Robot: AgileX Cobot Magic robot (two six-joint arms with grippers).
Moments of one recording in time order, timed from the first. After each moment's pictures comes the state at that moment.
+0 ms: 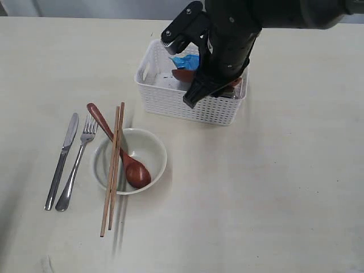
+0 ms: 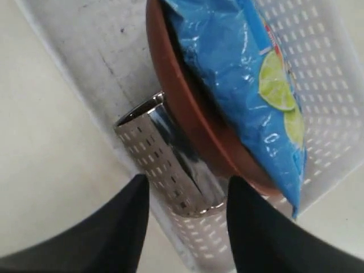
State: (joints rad) left arm -0.14 0.01 0.00 0.01 0.32 0.01; right arm 0.69 1.85 -1.32 -0.38 0.81 0.03
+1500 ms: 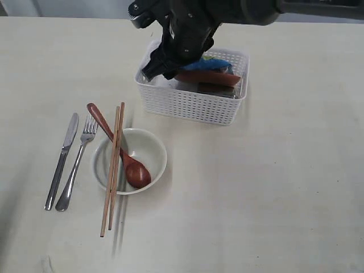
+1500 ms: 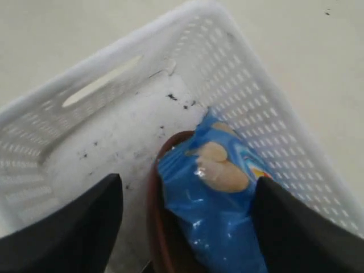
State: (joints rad) left arm -0.14 0.01 0.00 0.01 0.32 0.01; right arm 0.72 2.04 -1.55 -0.43 0.68 0.23
